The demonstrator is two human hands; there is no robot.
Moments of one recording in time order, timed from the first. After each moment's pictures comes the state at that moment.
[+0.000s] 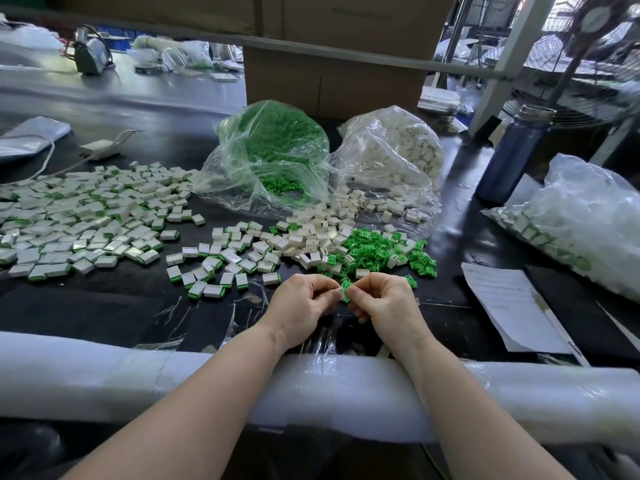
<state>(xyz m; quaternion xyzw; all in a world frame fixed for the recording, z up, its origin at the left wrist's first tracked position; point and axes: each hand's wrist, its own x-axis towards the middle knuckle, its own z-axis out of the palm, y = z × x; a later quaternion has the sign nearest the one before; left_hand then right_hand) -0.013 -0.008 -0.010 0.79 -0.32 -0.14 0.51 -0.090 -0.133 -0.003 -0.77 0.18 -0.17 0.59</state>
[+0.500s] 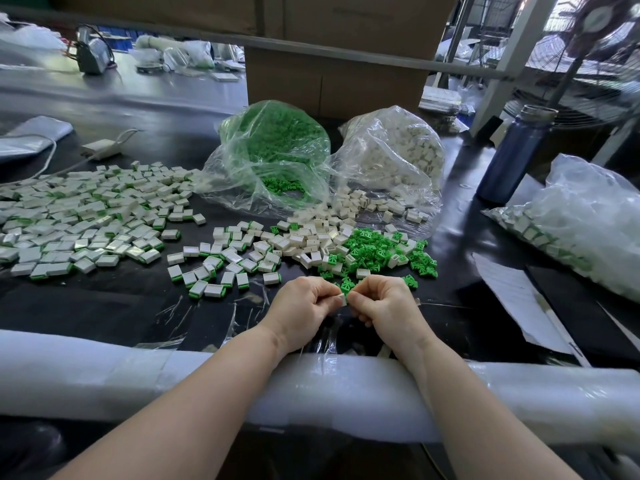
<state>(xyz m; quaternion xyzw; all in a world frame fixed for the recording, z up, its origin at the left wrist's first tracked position) -0.016 -0.008 -0.009 0.81 -0.35 -0.11 0.46 -0.092 -0.135 -0.001 -0.81 0.17 -0.14 0.55</state>
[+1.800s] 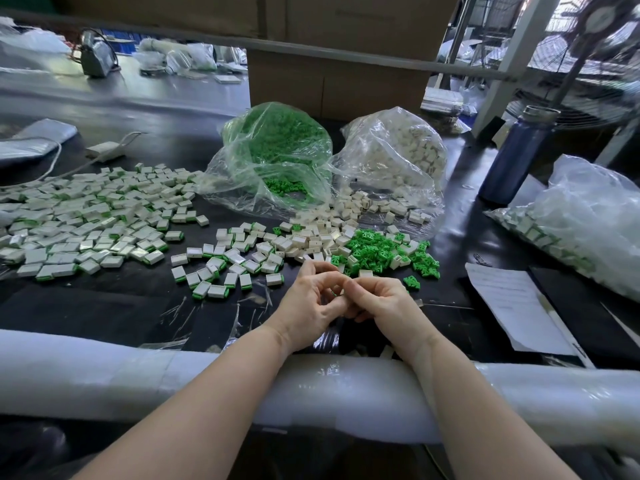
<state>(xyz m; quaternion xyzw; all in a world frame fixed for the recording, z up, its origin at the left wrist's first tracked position) -0.025 -0.008 0.003 0.74 -0.35 -0.15 0.55 -0.092 -0.133 0.004 -0.76 0.10 -0.08 0.64</state>
